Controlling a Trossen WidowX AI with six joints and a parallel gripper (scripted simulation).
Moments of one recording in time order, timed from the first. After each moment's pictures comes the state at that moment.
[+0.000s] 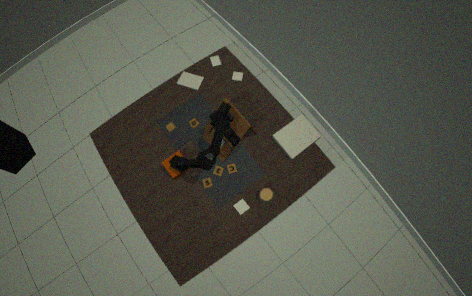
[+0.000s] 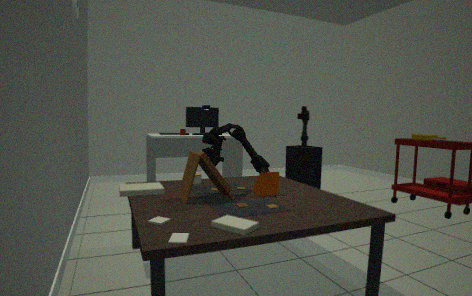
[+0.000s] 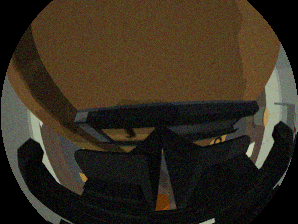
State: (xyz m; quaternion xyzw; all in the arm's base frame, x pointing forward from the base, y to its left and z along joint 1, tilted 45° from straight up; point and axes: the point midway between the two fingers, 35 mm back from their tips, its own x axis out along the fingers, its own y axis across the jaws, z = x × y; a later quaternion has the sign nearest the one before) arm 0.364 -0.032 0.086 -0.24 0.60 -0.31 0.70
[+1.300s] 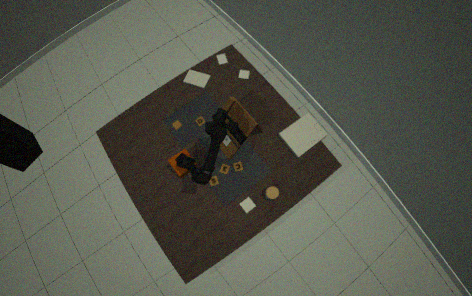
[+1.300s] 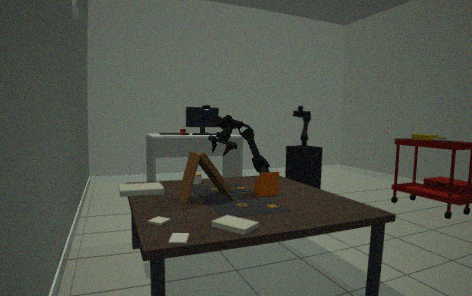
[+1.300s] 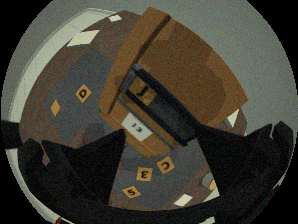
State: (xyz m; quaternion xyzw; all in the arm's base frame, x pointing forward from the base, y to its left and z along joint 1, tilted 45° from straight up) arm 0.316 0.024 0.171 -0.52 0.58 0.01 0.63
